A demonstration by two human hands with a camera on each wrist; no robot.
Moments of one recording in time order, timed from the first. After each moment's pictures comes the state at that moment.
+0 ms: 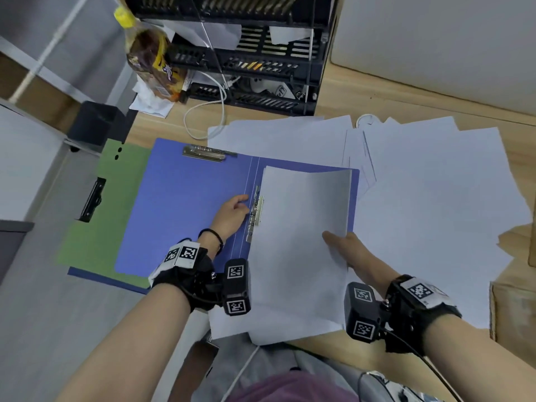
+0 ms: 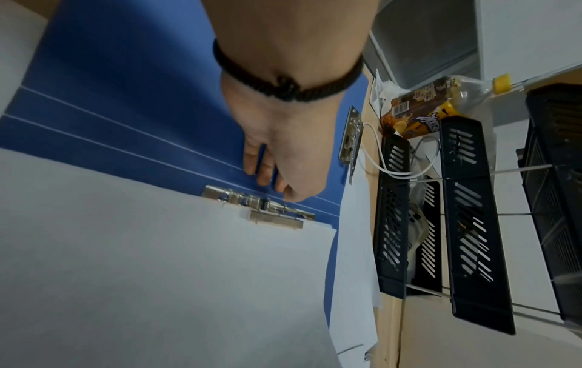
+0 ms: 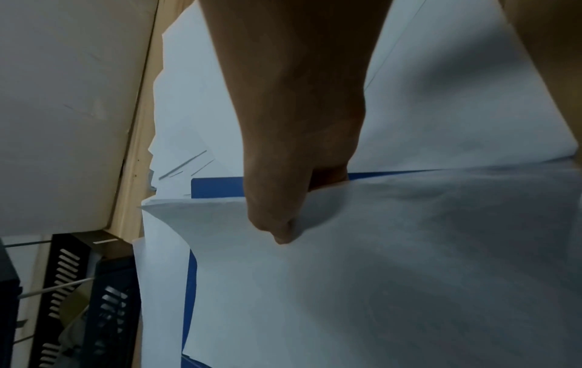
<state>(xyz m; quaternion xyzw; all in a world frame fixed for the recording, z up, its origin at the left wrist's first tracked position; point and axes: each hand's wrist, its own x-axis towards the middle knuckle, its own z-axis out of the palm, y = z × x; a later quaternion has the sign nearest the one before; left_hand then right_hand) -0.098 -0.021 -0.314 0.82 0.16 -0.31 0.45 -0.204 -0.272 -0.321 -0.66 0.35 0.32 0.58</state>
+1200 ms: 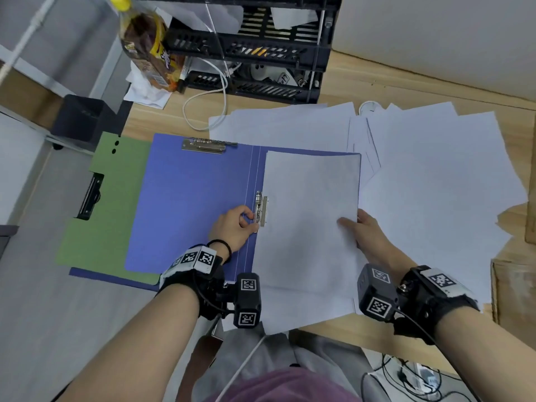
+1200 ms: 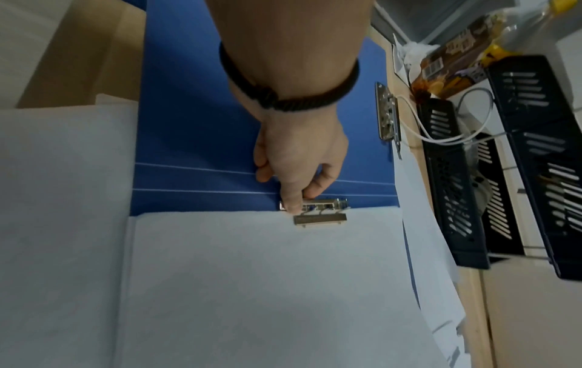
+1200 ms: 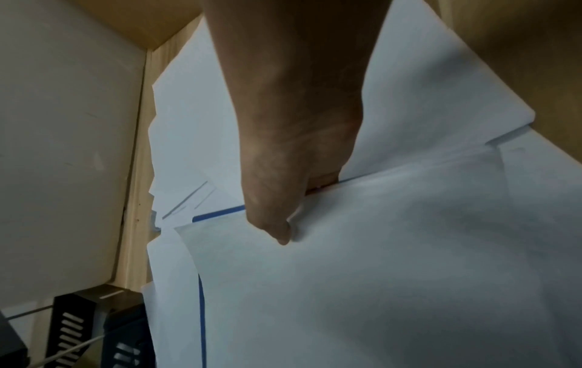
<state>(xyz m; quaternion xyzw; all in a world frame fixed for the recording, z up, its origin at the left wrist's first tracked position) -0.134 0.011 -0.326 0.90 0.03 -0.30 0.31 -0.210 -0.272 -0.321 -0.62 0.39 0.19 0.65</state>
